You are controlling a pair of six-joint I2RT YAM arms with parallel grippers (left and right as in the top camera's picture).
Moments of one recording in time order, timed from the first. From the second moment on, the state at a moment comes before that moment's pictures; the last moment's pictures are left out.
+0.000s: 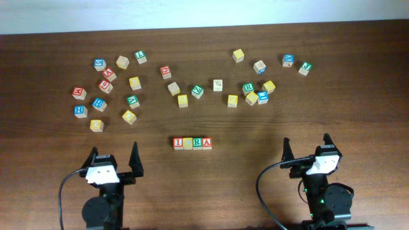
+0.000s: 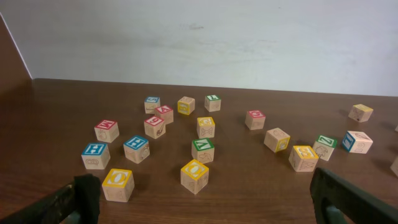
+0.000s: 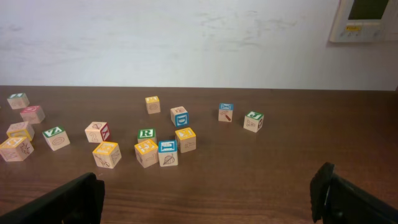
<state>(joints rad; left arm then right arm) 0.05 0.01 0.01 -0.08 -0.01 -0.05 0.02 0.01 0.01 -0.07 -0.01 0.02</state>
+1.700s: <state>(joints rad) 0.05 0.01 0.01 -0.08 -0.02 -0.02 0.02 0.01 0.01 -0.07 -0.01 0.02</state>
